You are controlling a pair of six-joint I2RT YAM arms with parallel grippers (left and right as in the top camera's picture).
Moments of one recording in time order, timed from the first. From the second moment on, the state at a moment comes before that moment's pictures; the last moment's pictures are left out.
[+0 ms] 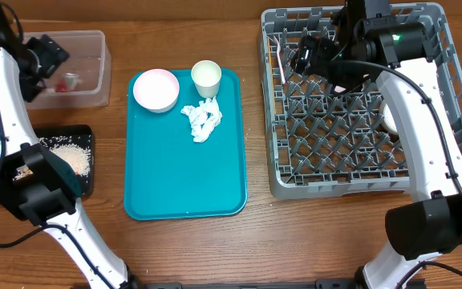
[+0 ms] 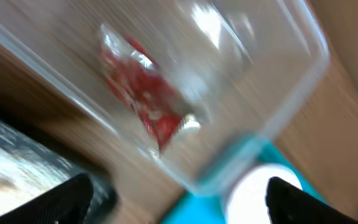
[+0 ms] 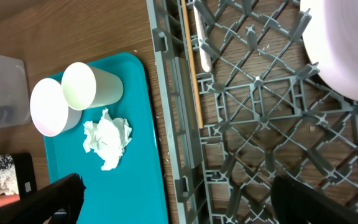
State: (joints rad) left arm 0.39 2.24 2.30 -1.26 0.19 -0.49; right arm 0.17 1.86 1.97 -1.19 -0.24 0.41
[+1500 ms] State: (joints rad) left arm -0.36 2.22 1.74 -0.97 -0.09 -0.09; right arm 0.17 1.86 1.97 -1.19 -0.24 0.41
